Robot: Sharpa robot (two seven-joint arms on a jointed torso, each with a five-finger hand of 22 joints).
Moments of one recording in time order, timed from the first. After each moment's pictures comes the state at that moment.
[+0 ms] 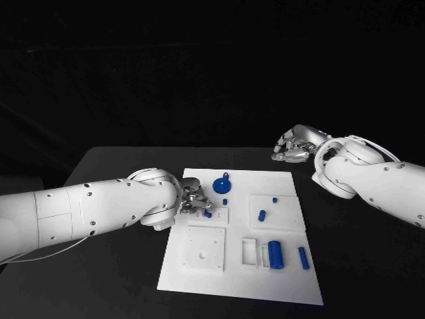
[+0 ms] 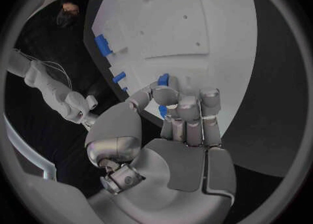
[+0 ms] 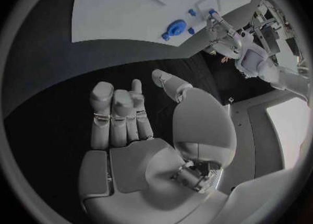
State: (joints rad) left arm 1.36 -0.67 -0.24 1.43 -1.00 -0.07 -0.47; left_hand 0.76 0.01 0.69 -0.20 0.28 1.07 0.06 0.42 0.73 1.44 -0.13 1.03 0.58 1.23 -0.19 1.47 0.58 0.09 0.97 -0.14 1.19 1.24; right arm 1.34 -0.66 -0.02 1.21 -1.32 -0.31 -0.22; right_hand 1.02 -0.28 0.67 -0.07 0.25 0.98 0.10 0.31 0.48 1.05 0.00 1.17 1.07 1.30 -0.11 1.20 0.99 0.18 1.23 -0.07 1.04 1.31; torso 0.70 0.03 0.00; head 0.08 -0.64
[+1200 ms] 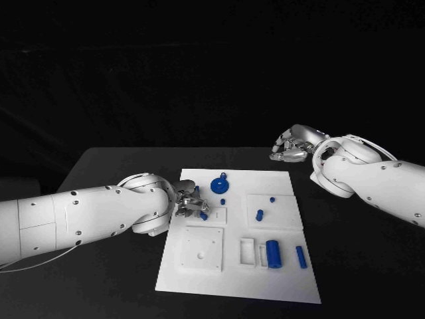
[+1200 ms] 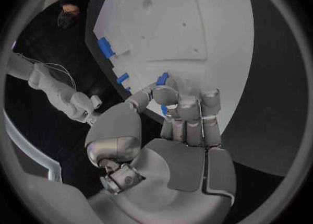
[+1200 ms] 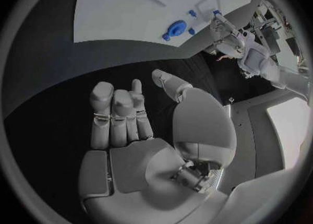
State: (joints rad) left arm 1.35 -0.72 -0.24 1.49 -1.03 -0.12 -0.44; left_hand 0.77 0.00 0.69 -0.21 0.28 1.07 0.06 0.51 1.01 1.43 -0.13 1.03 0.57 1.23 -0.19 1.47 0.57 0.09 0.97 -0.14 1.19 1.24; right arm 1.33 -0.67 -0.02 1.21 -1.32 -0.31 -0.22; right_hand 1.02 -0.28 0.67 -0.07 0.25 0.98 0.11 0.31 0.48 1.05 0.00 1.17 1.07 1.30 -0.11 1.20 0.99 0.18 1.23 -0.07 1.04 1.31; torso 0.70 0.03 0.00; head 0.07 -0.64
